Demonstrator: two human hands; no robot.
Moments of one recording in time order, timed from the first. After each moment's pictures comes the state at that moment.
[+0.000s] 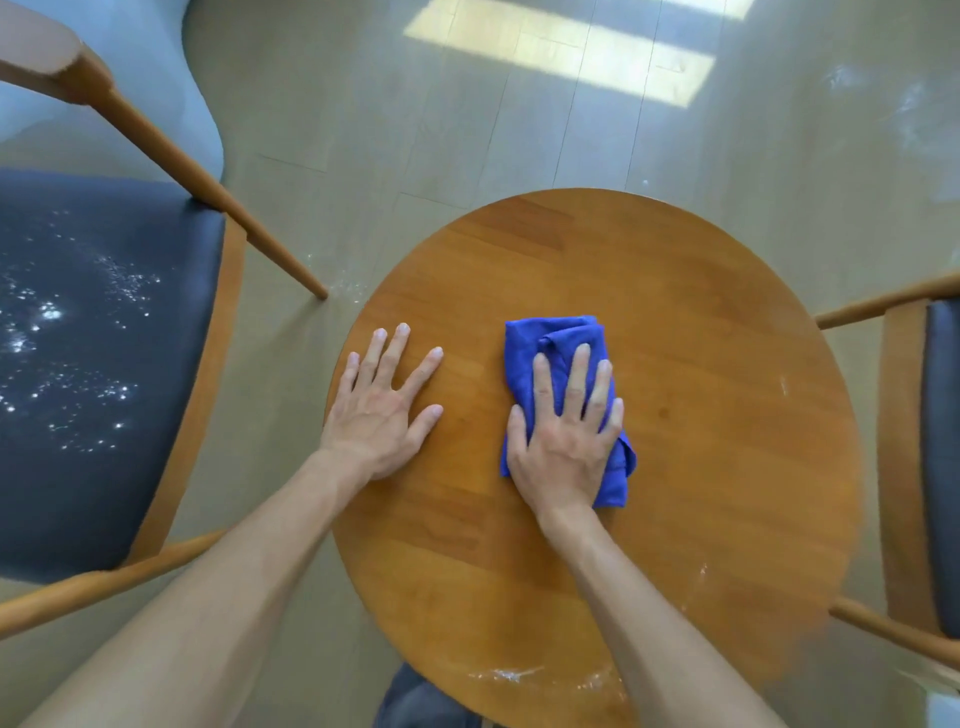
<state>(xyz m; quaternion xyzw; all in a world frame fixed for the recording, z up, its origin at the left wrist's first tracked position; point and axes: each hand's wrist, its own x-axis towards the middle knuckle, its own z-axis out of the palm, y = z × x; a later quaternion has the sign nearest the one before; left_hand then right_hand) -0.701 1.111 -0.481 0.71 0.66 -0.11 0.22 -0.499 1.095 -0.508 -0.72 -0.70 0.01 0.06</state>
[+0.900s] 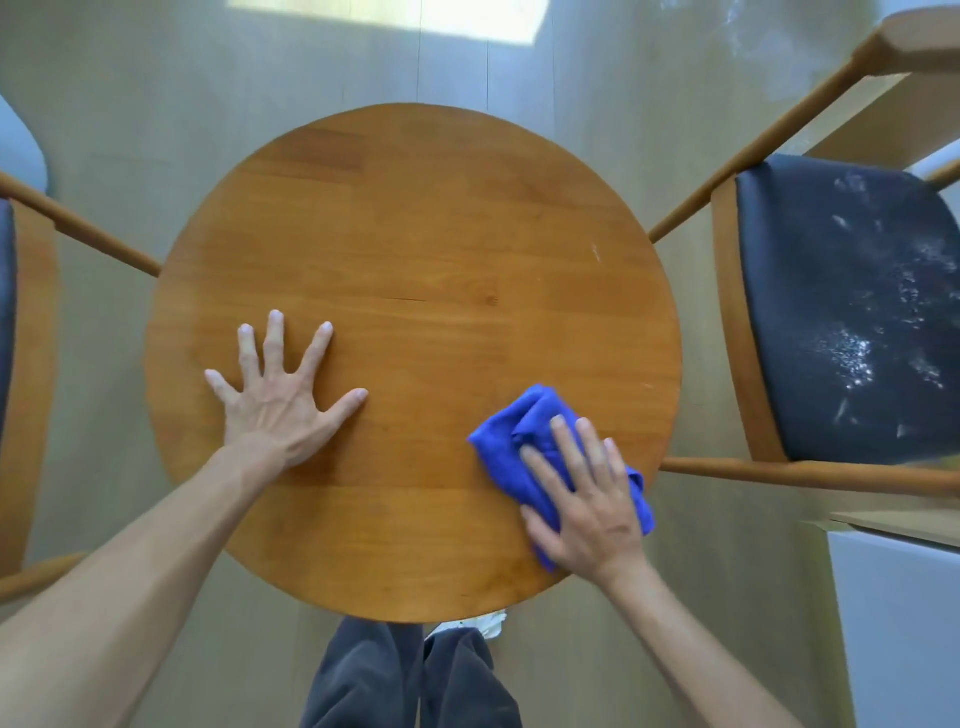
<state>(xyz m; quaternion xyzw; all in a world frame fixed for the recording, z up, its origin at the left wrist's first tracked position) -0.600 1.053 -0.479 0.66 0.71 -0.15 0.18 -0.281 0.917 -0.510 -0.60 -0.79 0.01 0.09</state>
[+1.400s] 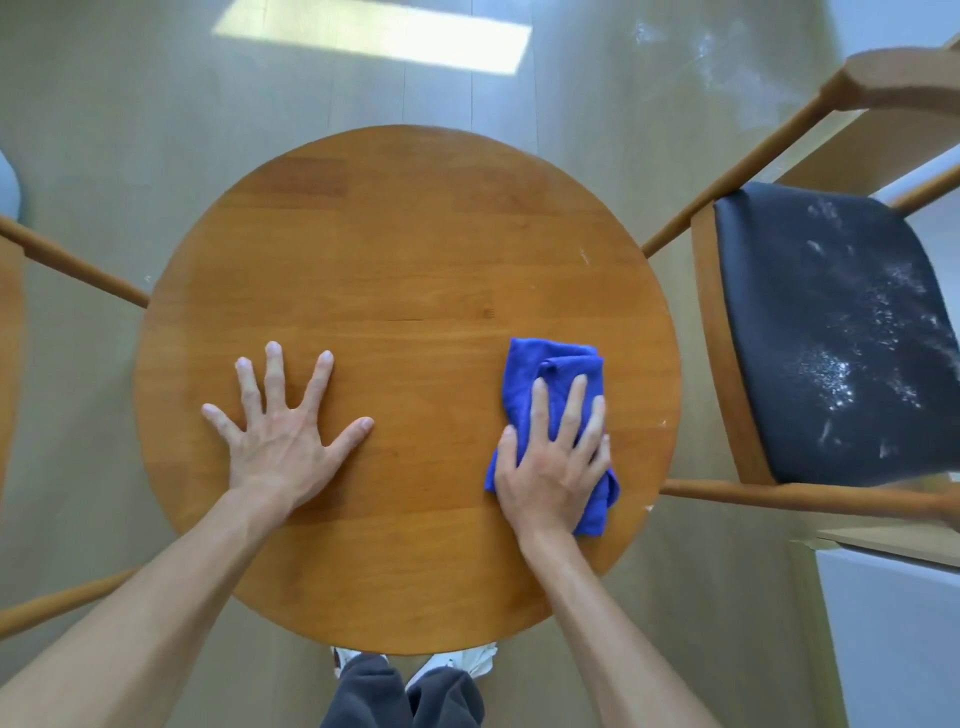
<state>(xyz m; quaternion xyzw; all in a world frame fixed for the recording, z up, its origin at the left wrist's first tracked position) -0.581 1.053 -0.486 0.66 0.71 -0.14 0.20 -0.342 0.989 -0.508 -0.83 -0.55 -0.01 0.05</state>
